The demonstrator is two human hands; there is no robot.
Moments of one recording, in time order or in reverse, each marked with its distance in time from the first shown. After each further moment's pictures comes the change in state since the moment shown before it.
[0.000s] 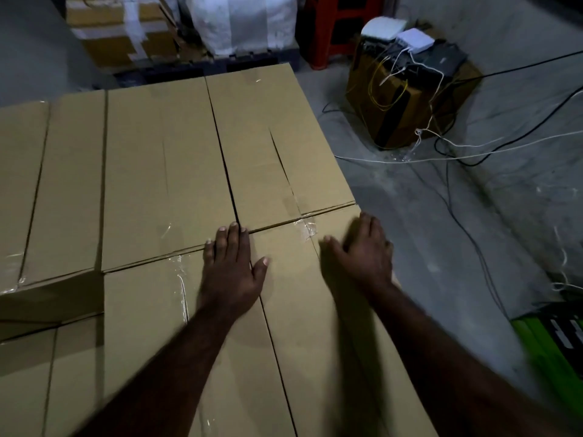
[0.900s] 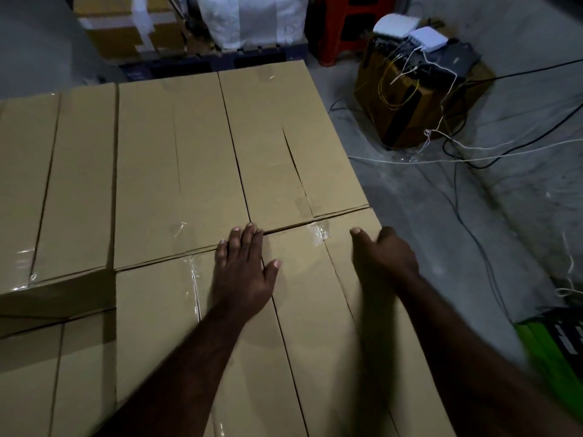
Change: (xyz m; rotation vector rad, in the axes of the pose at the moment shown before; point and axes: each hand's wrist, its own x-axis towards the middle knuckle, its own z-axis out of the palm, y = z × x) left_hand 0.001 -0.007 -0.003 -0.067 -0.021 0.005; right_hand 0.032 0.015 -0.008 0.064 -0.187 0.224
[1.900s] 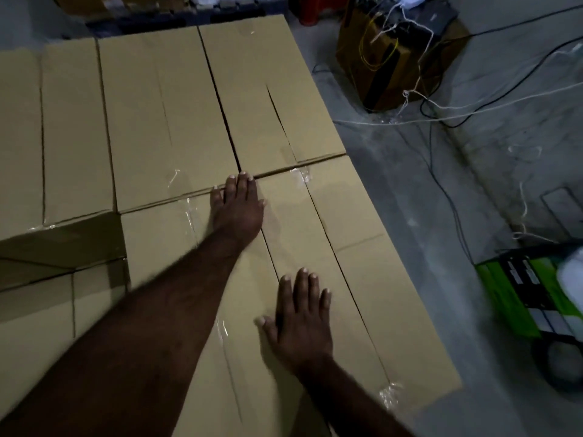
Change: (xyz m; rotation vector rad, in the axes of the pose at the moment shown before) left_hand -0.002 0.011 -0.020 0.145 -0.235 0.016; right_hand -0.277 0.023 0.139 -0.316 0.014 -0.446
